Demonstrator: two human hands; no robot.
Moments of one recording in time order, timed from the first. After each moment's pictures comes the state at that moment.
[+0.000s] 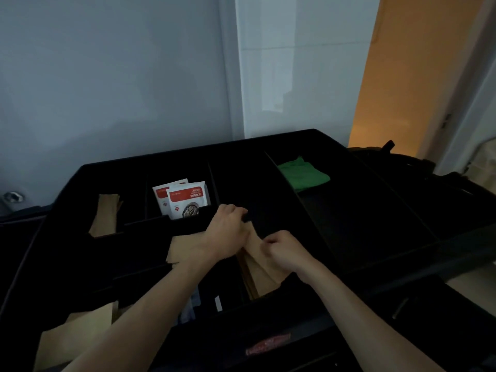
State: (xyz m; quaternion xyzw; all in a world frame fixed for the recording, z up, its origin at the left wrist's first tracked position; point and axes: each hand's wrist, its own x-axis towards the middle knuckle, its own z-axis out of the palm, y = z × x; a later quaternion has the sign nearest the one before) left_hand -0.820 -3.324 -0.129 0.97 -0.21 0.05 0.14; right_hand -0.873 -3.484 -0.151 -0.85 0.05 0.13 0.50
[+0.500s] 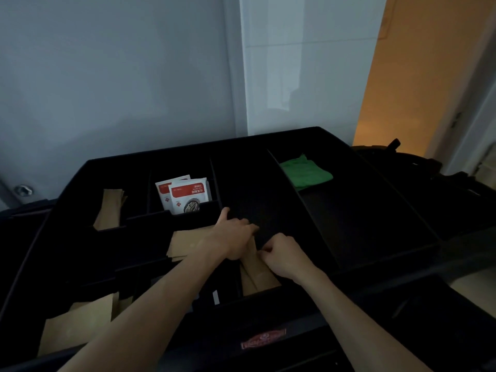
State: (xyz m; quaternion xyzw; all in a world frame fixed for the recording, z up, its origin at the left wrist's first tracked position) left_hand -0.816 -3.339 -0.140 0.94 -0.28 -0.06 -0.17; right_hand -0.883 -3.480 -0.159 -0.92 0.02 0.09 0.39
